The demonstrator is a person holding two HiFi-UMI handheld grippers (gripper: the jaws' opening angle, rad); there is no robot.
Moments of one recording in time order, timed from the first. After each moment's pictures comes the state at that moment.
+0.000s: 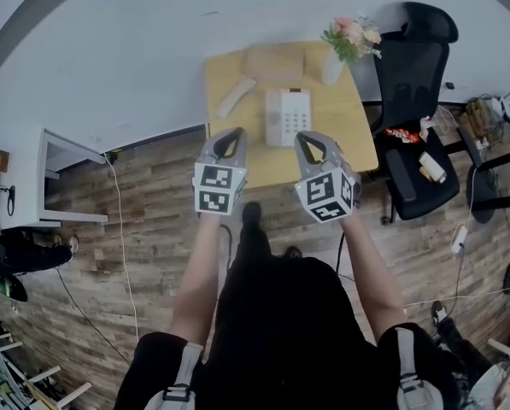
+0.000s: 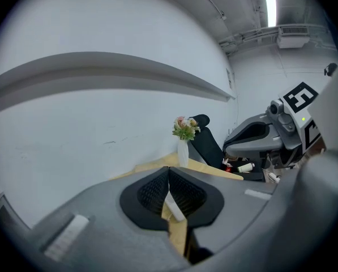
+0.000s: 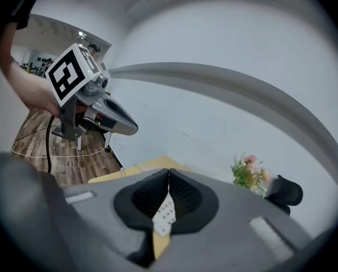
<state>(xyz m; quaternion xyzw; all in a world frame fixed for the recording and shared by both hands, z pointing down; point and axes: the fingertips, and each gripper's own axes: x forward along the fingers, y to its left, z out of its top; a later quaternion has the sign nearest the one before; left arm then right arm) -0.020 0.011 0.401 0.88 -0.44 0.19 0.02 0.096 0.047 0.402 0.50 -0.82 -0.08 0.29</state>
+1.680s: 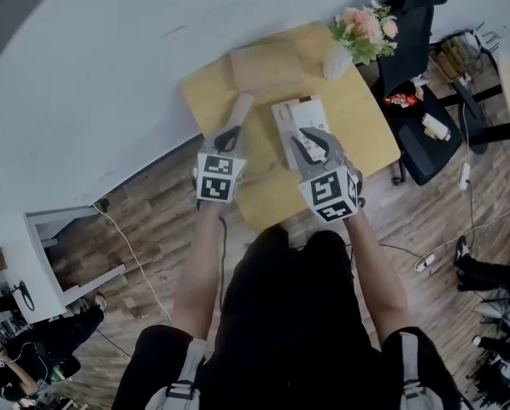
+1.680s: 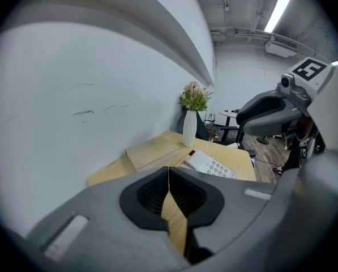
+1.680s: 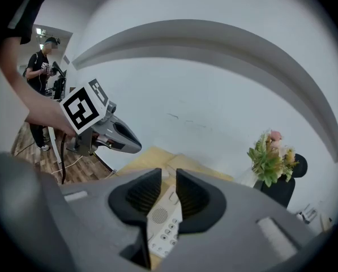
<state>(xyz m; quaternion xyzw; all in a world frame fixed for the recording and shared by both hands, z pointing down) -0.055 -0.205 0.513 0.92 -0.28 0.28 0.07 0.040 -0.120 0.460 0.58 -0.75 0.05 0.31</state>
